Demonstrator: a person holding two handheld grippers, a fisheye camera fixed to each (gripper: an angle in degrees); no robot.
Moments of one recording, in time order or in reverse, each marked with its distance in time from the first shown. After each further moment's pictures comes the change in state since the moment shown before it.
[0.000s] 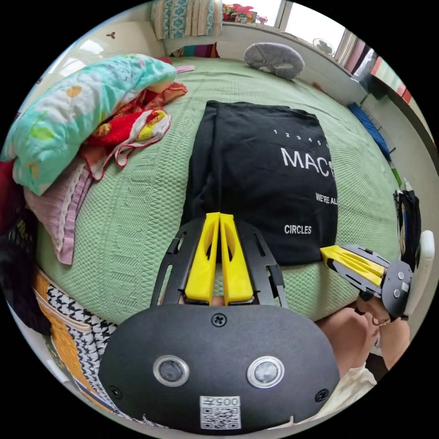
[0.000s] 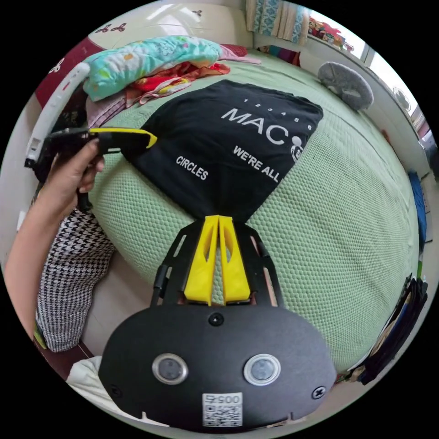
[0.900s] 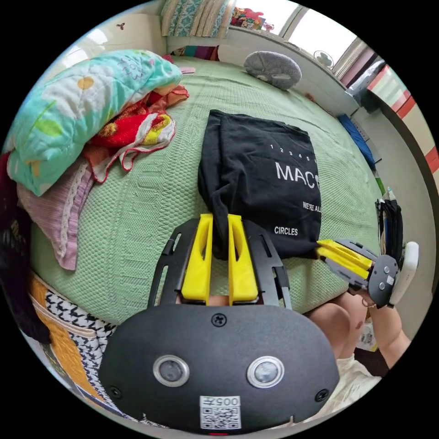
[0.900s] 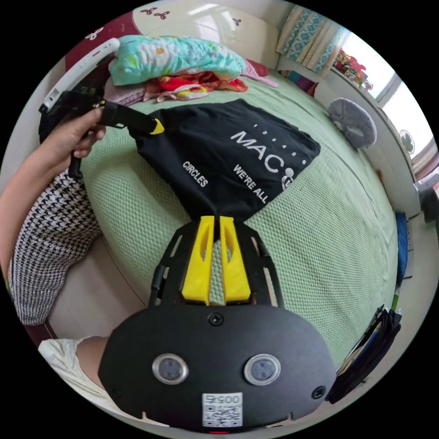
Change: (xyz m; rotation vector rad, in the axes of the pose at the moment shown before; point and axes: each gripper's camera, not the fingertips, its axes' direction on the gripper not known) left arm -0.111 -0.006 -0.039 -0.011 0.091 0.001; right arm -0.028 -0.008 -0.014 0.090 0.118 -0.182
